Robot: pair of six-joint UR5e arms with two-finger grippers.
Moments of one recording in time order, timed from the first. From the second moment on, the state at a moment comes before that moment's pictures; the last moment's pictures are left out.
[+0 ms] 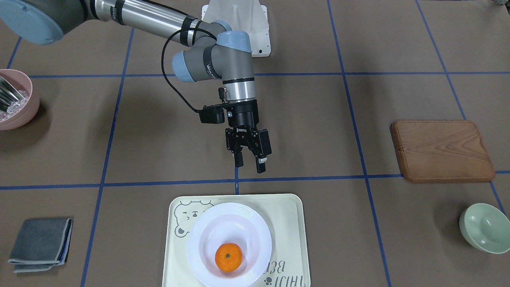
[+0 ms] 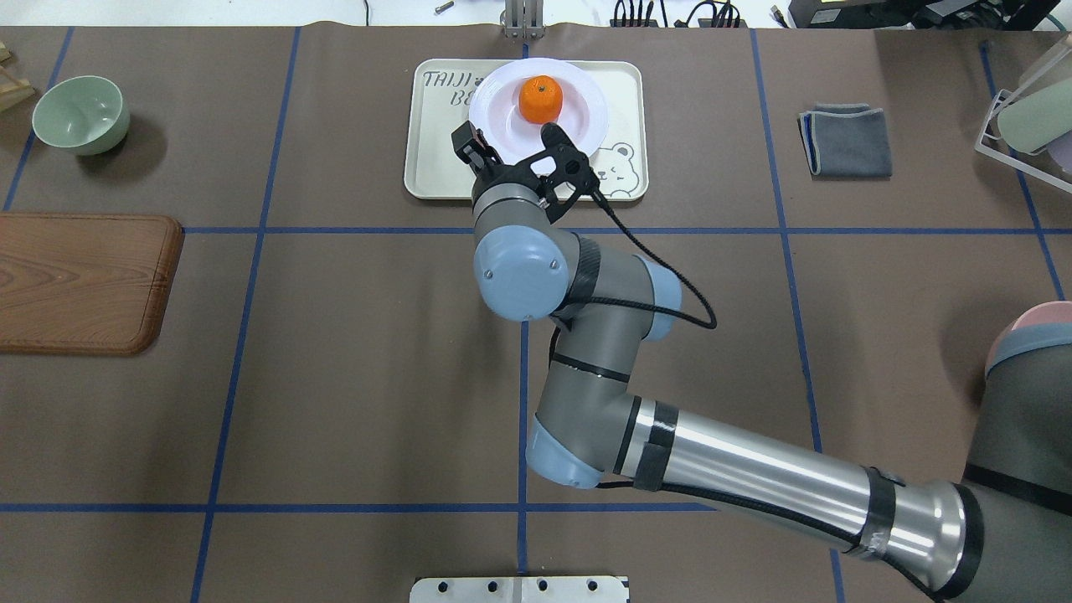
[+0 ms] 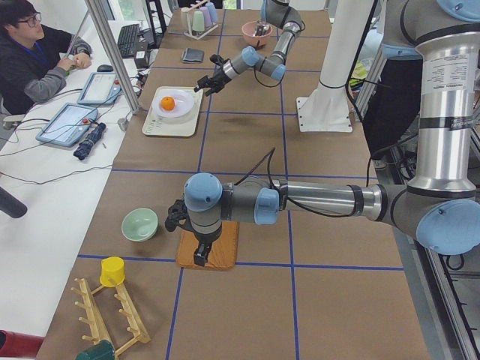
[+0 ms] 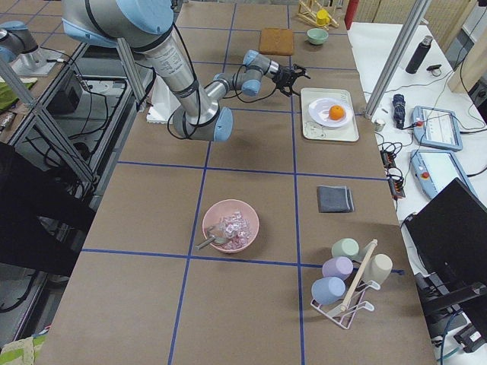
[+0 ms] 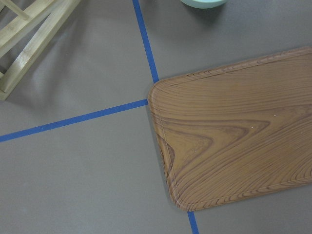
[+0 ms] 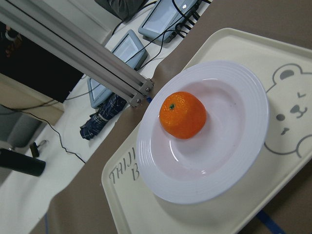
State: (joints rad) left arm -1.60 -1.52 -1.68 -1.58 -2.38 0.22; right arm 0.48 -0.71 1.39 -1.12 1.14 1.98
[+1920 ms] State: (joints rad) left arm -1.65 -1.42 -1.84 -1.43 -2.36 0.23; right arm 1.53 -1.69 1.84 -1.64 2.14 0.02
